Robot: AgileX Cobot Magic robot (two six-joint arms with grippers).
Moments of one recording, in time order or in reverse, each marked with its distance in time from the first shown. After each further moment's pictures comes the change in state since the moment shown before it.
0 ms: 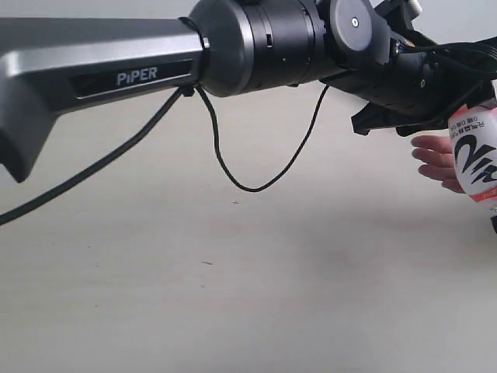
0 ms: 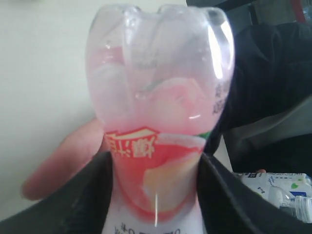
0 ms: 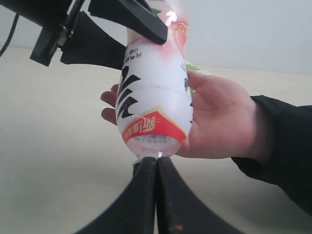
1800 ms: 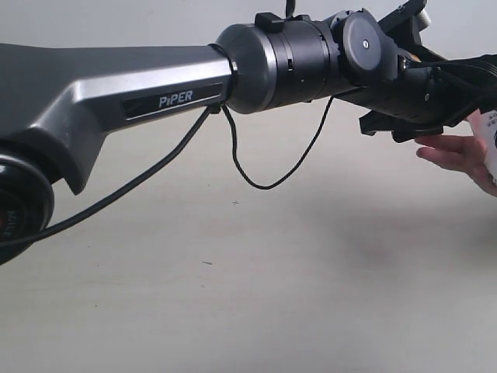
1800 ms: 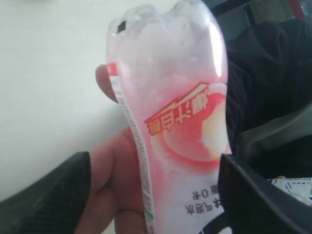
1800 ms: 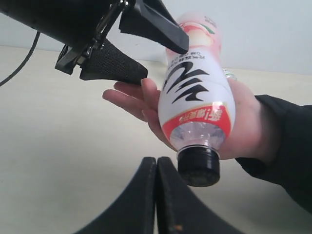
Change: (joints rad) left arm 0.000 0.082 -0.076 -0.024 -0.036 0.092; right arm 0.000 0.000 0.000 0.000 0.000 0.000
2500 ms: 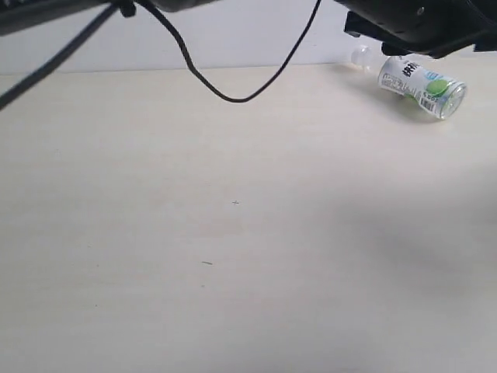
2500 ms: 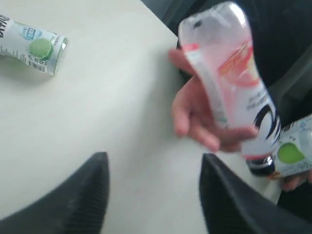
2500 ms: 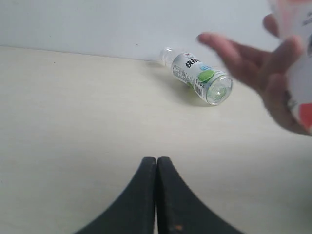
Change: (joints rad) left arm 0.000 -0.233 0.000 0.350 0.224 0.108; right arm 0.000 0.000 0.000 0.000 0.000 0.000
